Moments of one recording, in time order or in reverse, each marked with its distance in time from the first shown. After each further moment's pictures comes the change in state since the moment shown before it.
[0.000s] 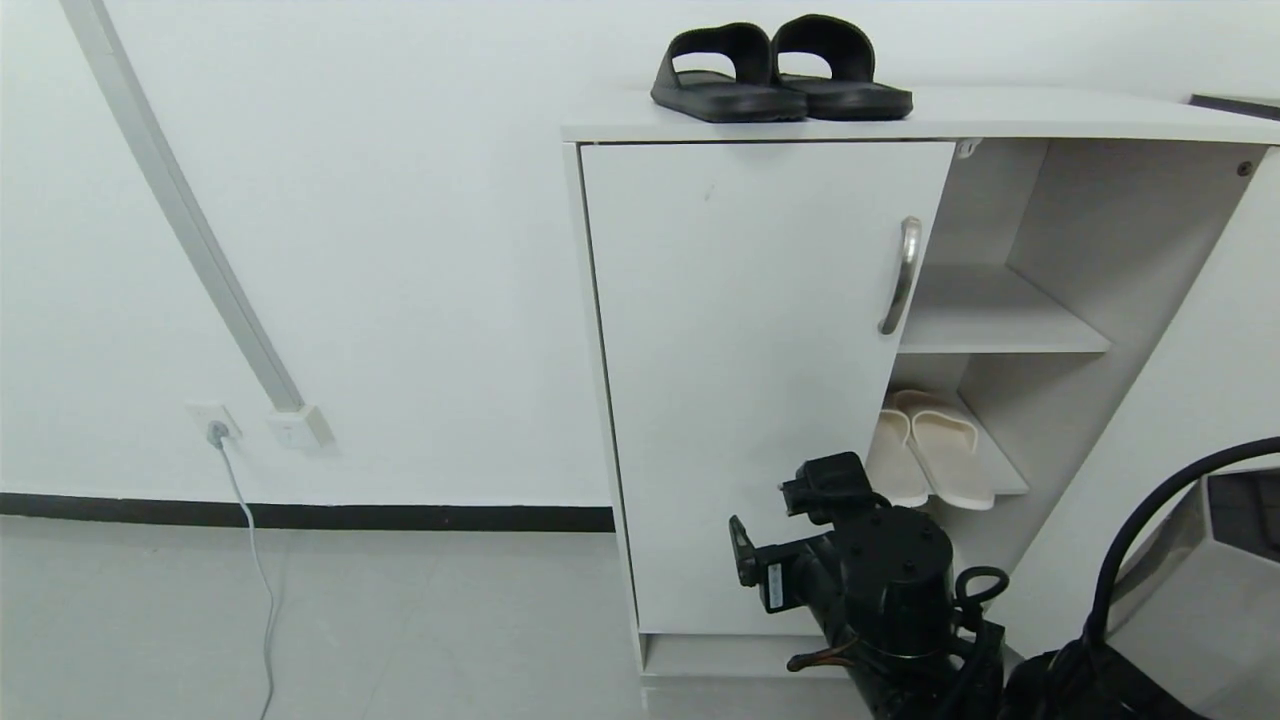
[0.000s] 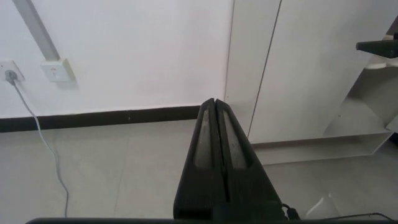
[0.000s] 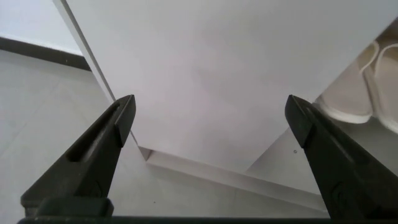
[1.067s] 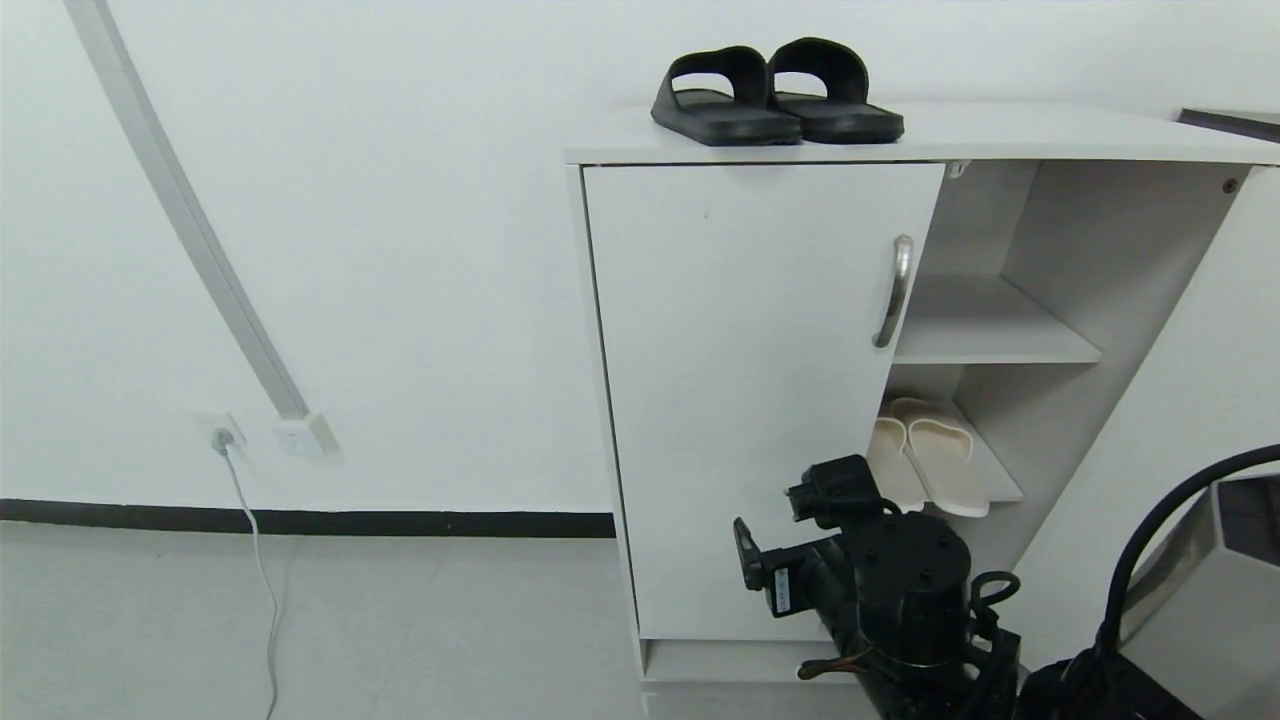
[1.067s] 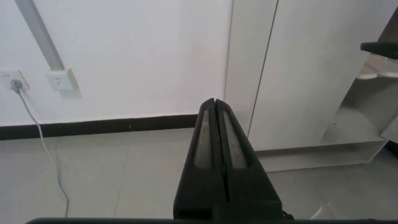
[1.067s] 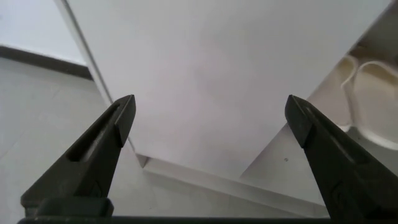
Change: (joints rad) left arm 0.001 0.000 0.001 0.003 0.001 -0.006; right arm -0.009 -0.006 0.032 -0.038 0.007 -0.029
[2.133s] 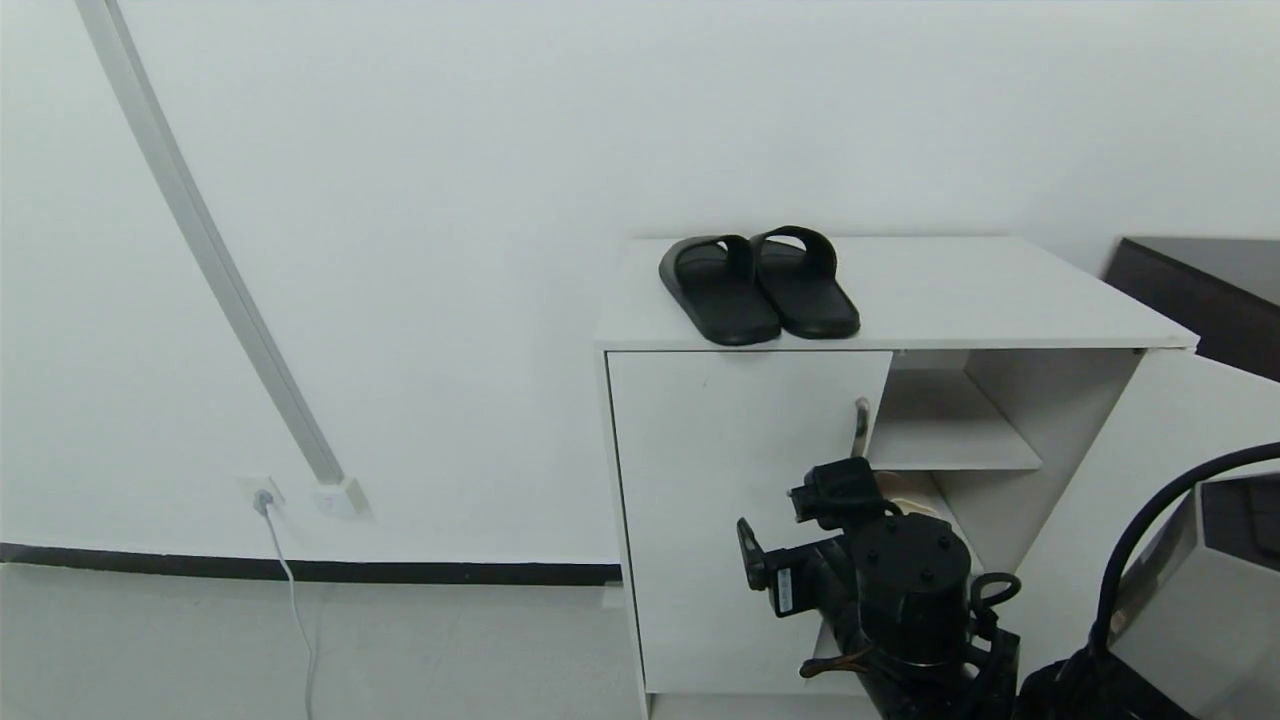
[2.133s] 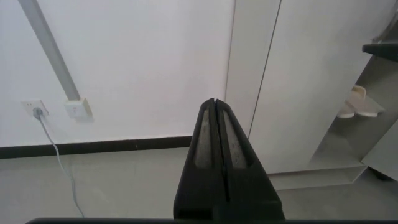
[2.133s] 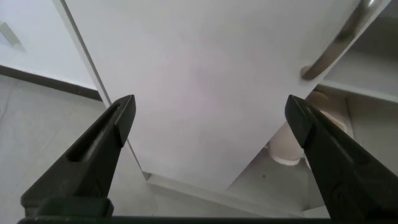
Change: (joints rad) left arm 0.000 0.000 -0.001 -0.003 0.014 -0.007; right arm -0.002 0.010 0.009 -0.022 0.001 0.000
